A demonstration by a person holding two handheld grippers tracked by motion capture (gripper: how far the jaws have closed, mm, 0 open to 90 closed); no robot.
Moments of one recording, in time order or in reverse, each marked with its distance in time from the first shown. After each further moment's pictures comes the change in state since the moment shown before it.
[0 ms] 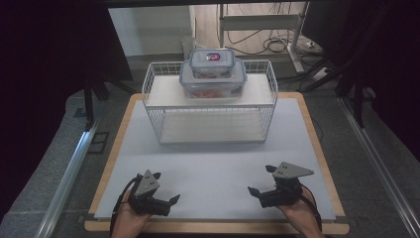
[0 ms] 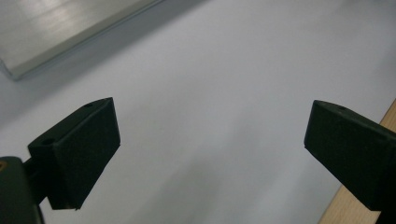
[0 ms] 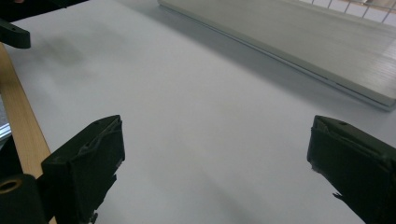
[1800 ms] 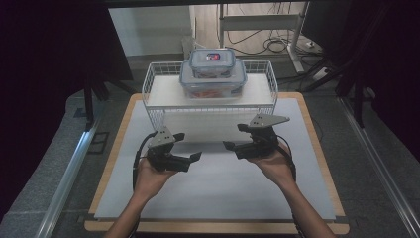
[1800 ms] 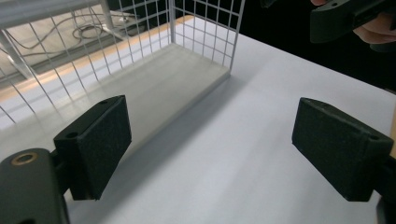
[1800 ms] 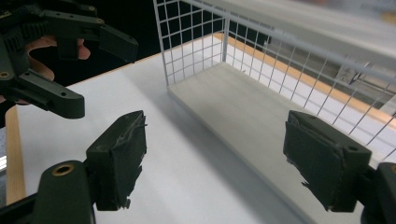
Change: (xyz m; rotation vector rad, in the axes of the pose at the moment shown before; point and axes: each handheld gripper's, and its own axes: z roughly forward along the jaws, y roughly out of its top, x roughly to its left) left arm 0.025 0.118 0.023 -0.210 -0.135 -0.018; right arm -0.014 0.132 0.041 -0.084 0.075 -0.063
